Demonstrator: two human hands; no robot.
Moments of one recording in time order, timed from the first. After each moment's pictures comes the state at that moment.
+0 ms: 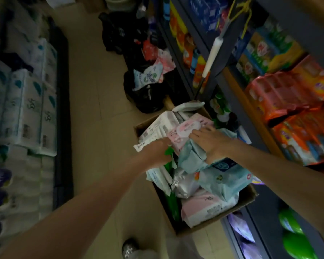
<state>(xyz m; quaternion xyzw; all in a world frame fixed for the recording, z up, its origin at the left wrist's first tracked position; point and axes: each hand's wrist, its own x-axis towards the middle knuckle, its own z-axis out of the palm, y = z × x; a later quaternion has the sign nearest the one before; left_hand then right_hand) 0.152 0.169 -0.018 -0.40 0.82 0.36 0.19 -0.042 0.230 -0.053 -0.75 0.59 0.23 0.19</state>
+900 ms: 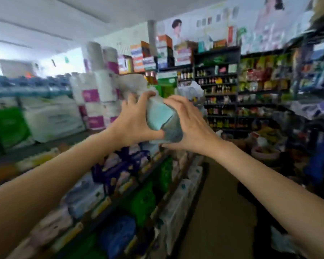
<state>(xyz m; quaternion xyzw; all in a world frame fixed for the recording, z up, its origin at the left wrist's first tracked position) 0.673 0.230 0.455 -0.58 0.73 -0.14 -0.32 0.509 0.147 0.418 -0.87 0.23 -0.42 -0.11</state>
